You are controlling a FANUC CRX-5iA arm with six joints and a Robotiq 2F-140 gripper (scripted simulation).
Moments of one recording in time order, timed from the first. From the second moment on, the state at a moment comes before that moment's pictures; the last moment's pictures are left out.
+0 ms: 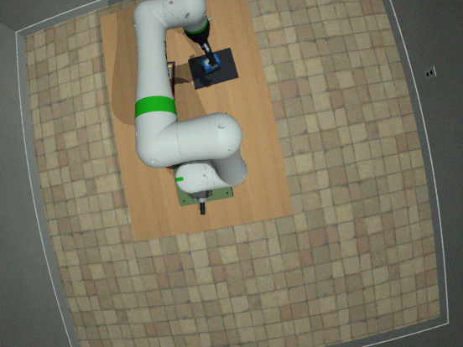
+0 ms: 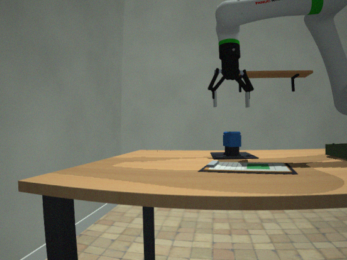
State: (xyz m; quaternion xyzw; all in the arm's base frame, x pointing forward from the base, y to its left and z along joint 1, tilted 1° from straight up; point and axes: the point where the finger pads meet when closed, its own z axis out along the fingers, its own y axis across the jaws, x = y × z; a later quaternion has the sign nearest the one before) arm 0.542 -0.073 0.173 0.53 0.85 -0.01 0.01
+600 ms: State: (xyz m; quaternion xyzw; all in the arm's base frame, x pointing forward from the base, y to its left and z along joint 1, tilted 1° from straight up) arm 0.547 -0.063 0.173 0.61 0.79 -0.01 0.01
